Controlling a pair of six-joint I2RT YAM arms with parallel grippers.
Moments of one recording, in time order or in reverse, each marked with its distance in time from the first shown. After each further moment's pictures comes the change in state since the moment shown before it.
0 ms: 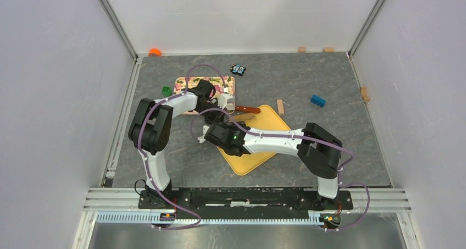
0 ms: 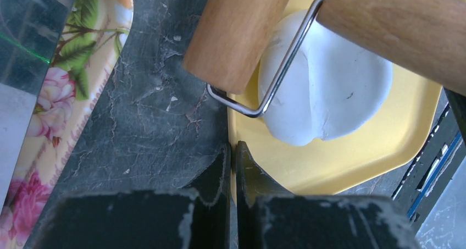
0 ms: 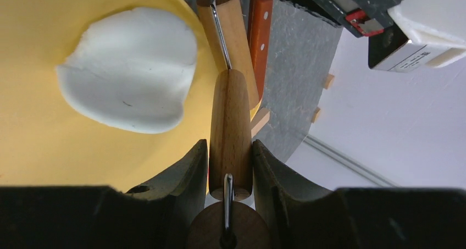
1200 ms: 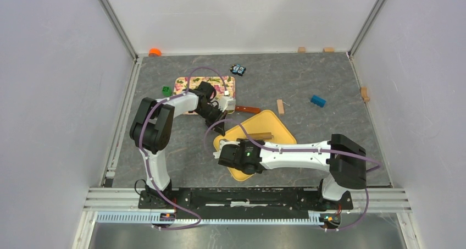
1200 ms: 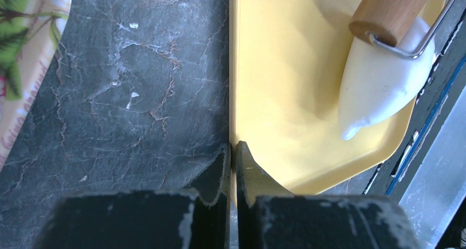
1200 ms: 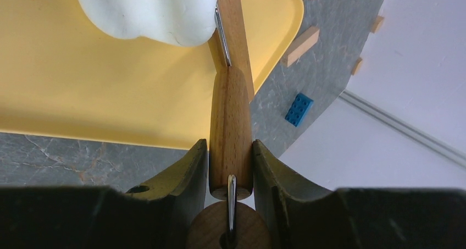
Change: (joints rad) left arm 0.000 0.017 0.002 -0.055 0.055 0.000; right arm 0.161 -0.226 -0.154 -0.384 -0.019 0.356
